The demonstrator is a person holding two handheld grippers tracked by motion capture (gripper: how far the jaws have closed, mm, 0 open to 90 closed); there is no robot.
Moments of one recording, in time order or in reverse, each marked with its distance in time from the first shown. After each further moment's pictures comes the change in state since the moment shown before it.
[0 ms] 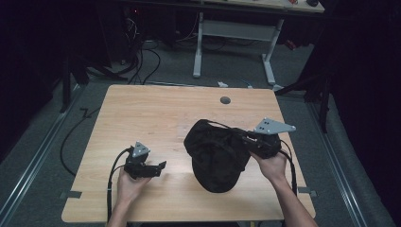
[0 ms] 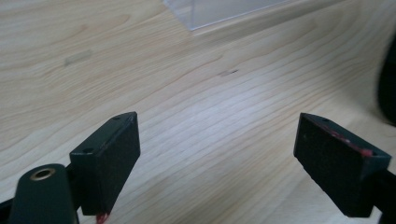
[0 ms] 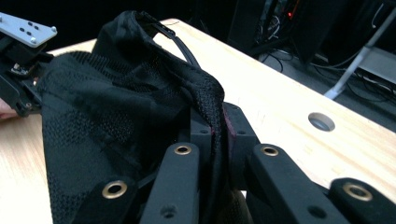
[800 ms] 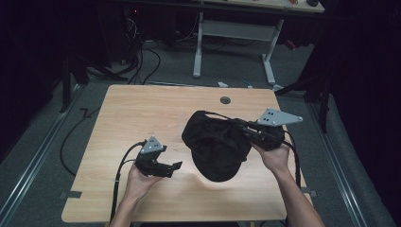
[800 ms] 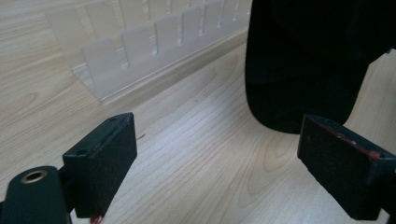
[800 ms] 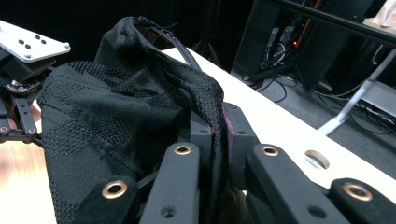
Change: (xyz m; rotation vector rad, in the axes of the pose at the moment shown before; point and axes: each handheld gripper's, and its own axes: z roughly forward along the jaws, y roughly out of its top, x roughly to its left) left arm -0.059 0.023 -0.006 0.042 -0.244 0.010; right arm -0.004 0.030 -0.011 -0.074 0.038 -0.062
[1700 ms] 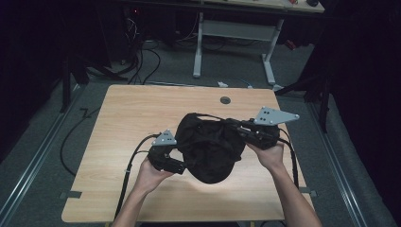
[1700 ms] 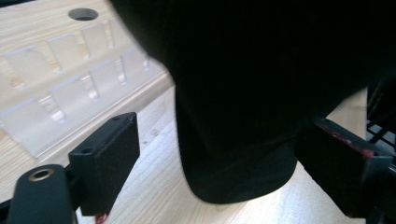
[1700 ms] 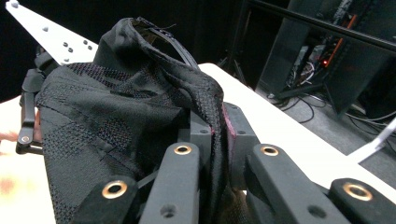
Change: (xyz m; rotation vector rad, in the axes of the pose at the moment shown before) left arm -0.033 0.015 0.019 0.076 -0.154 -0.012; right arm 0.003 0.006 0.009 -0.065 0.121 -0.023
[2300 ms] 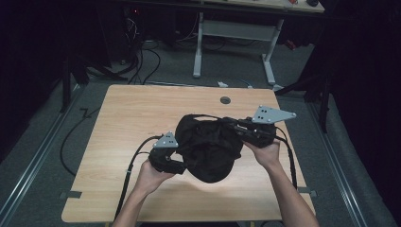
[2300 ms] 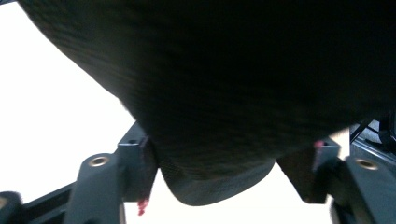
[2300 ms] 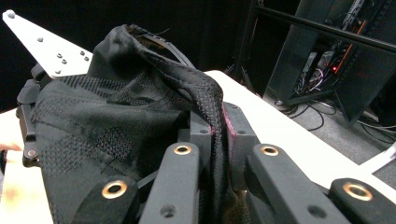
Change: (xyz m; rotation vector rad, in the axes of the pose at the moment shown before) left arm -0.005 -0.004 -0.004 0.030 -0.048 0.023; right arm -0.003 -0.001 0.009 -0.031 0.029 0.011
